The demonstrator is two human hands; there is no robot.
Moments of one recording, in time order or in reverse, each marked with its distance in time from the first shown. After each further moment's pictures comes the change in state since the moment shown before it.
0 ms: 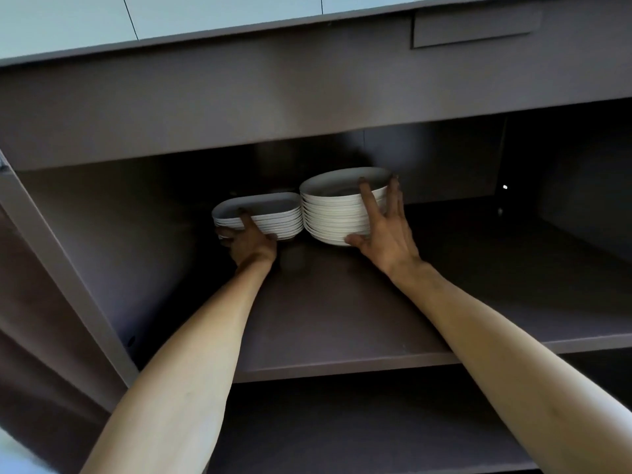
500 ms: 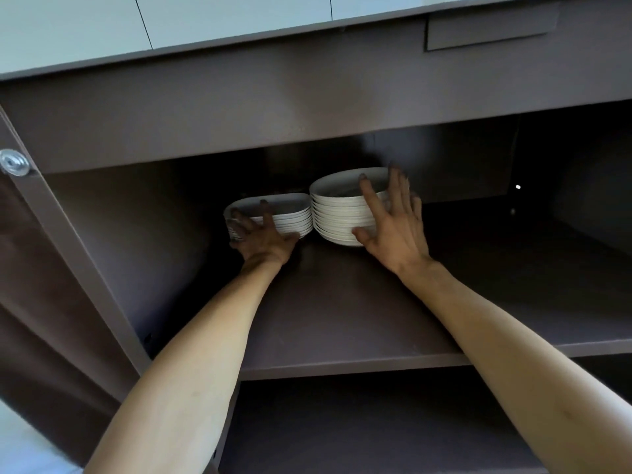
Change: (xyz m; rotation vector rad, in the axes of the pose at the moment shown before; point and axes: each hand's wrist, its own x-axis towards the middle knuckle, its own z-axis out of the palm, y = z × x) left_hand -0.004 0.001 -0.009 0.299 -0.015 0.178; right_hand 0.001 -0.001 0.000 -0.175 0.103 -0.160
